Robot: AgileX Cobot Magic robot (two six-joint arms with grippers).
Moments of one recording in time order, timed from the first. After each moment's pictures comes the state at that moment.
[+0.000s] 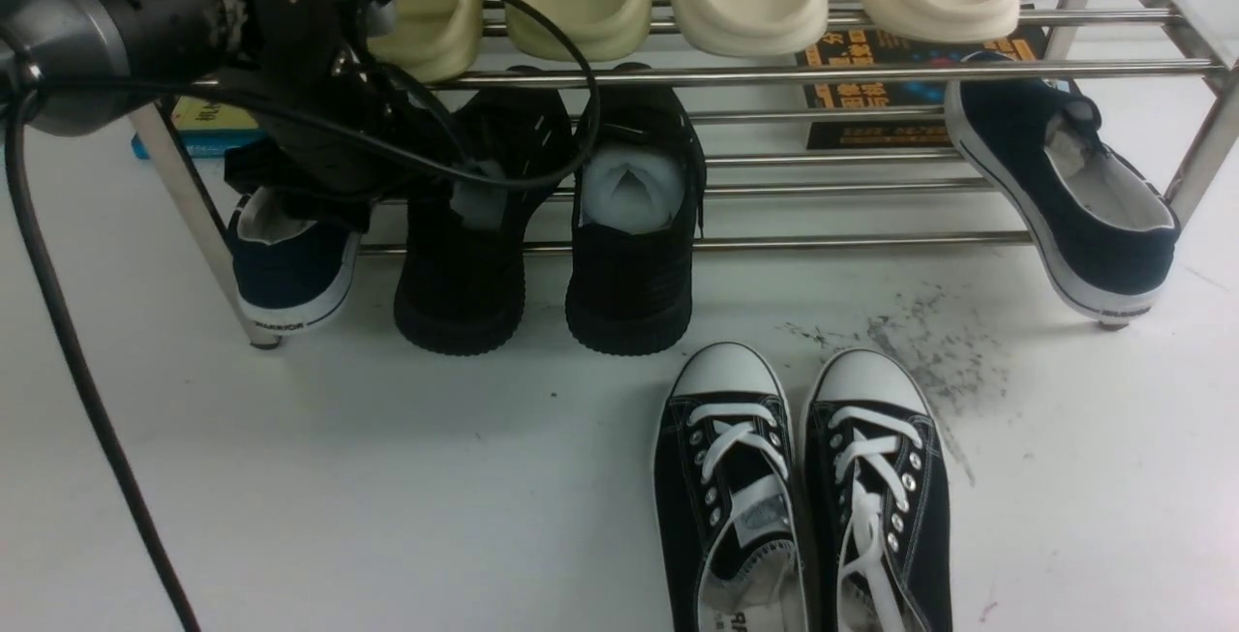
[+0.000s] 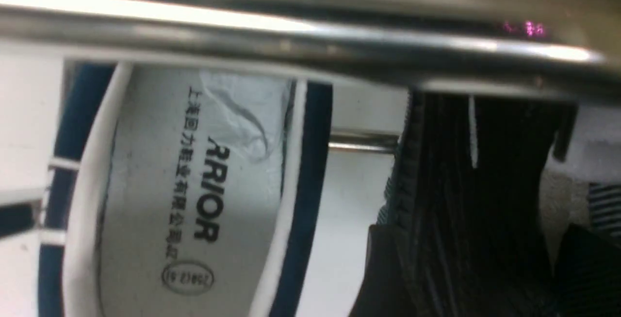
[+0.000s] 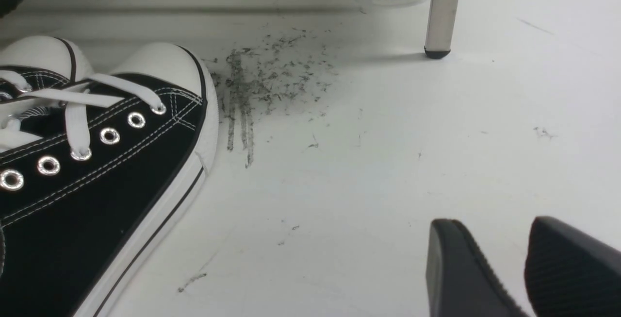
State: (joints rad) right arm 0.08 -0.01 0.01 -0.01 0.40 0.11; left arm -0.31 1.79 -1.50 0.07 0.81 -0.40
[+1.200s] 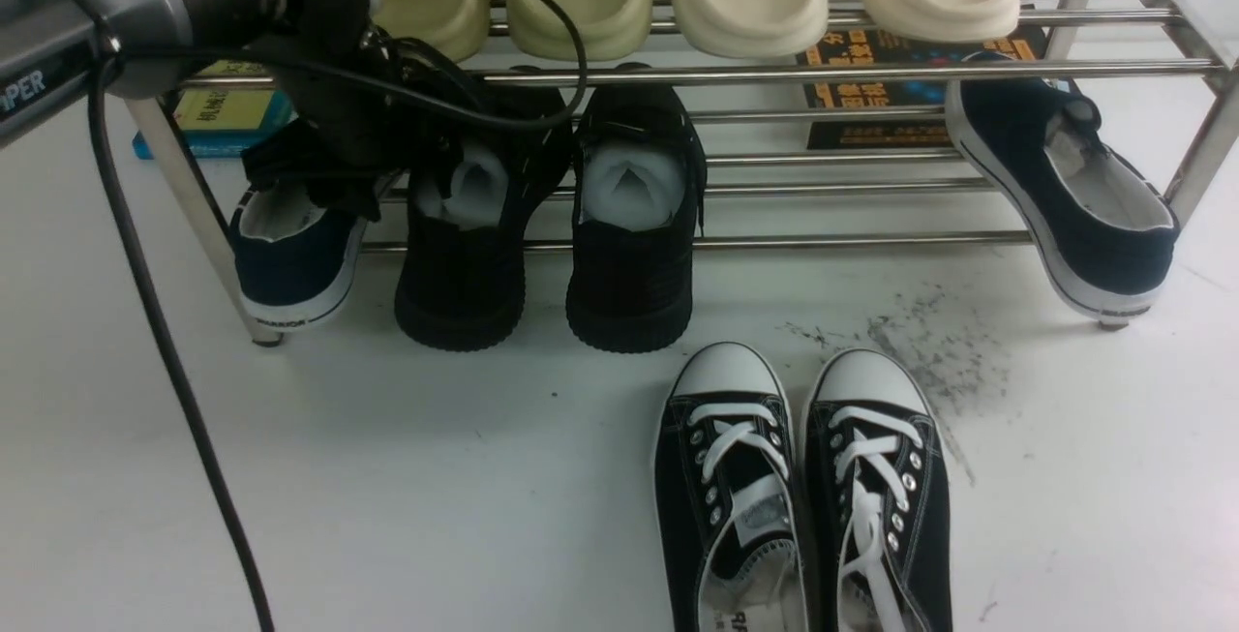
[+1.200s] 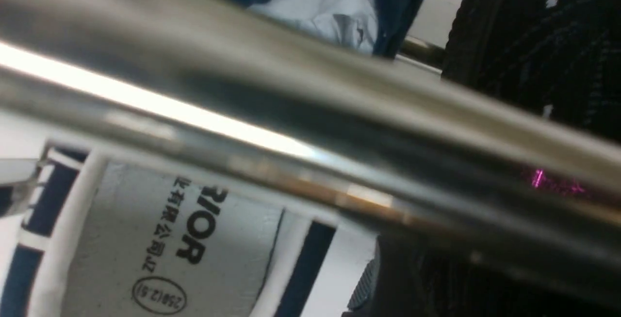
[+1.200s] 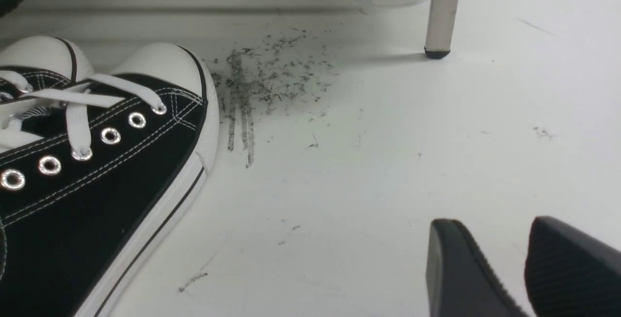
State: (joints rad) right arm 0.08 -0.01 0.01 -0.01 0.40 0.11; left arm -0.31 1.91 -1.65 0.11 0.88 -0.65
